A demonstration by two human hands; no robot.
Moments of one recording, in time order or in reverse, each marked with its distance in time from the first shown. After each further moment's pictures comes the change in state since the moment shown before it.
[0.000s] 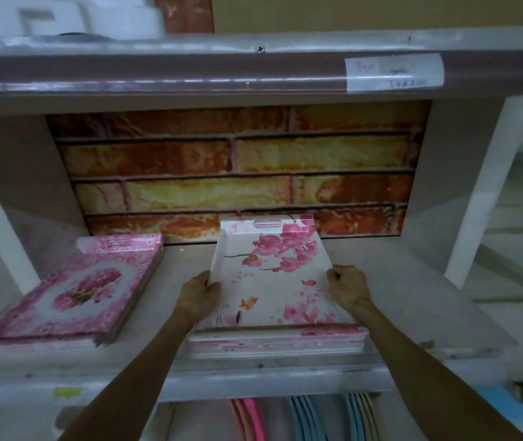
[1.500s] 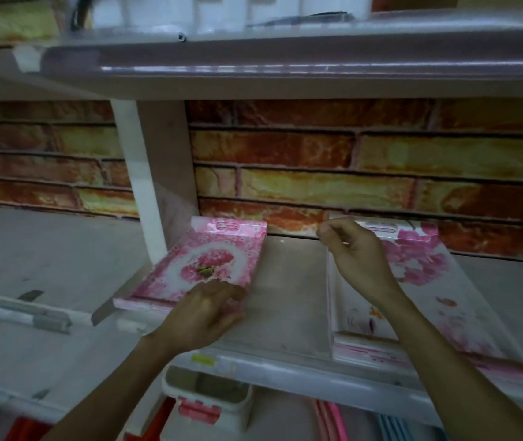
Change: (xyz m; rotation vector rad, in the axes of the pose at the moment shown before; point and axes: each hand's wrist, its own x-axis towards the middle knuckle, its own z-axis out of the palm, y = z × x) left_hand -0.066 -0.156 -0.169 0.493 0.147 0.668; right_hand -0.075 -0.227 0.096 0.440 -0.106 -0.511
